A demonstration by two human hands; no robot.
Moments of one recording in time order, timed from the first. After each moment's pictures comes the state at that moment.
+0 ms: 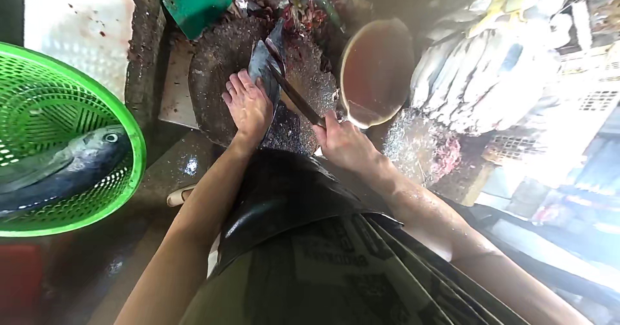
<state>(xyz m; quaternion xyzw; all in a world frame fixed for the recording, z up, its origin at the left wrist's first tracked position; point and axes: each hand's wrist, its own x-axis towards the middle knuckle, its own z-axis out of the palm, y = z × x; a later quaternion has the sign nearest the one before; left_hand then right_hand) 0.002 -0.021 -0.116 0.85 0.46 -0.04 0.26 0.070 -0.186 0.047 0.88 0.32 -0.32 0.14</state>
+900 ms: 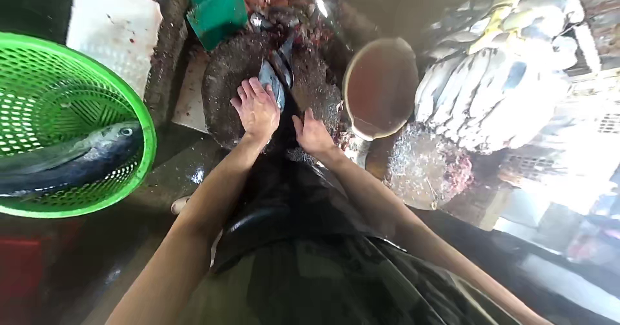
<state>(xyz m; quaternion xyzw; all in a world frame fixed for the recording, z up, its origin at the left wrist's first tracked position) 0.010 -0.023 -0.120 0.85 0.47 -0.01 0.24 0.072 -0.161 -0.068 0.91 0.25 -0.33 -0.01</state>
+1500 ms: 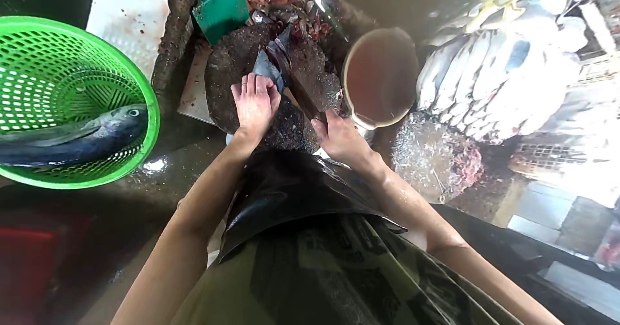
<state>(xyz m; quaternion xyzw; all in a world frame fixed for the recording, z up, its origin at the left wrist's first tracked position) -0.037 -0.038 -0.102 0.91 0.33 0.18 0.20 0.057 -0.213 0.035 0.89 0.30 -0.35 0.01</state>
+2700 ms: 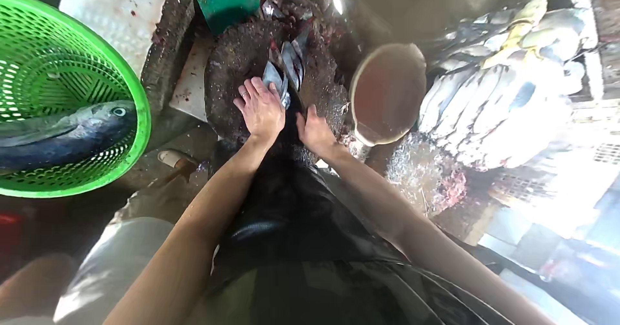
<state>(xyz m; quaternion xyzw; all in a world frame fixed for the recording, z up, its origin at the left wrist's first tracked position) 0.004 -0.041 -0.123 0.81 0.53 0.00 0.24 0.078 -0.158 -0.078 0.90 0.29 -0.33 0.04</state>
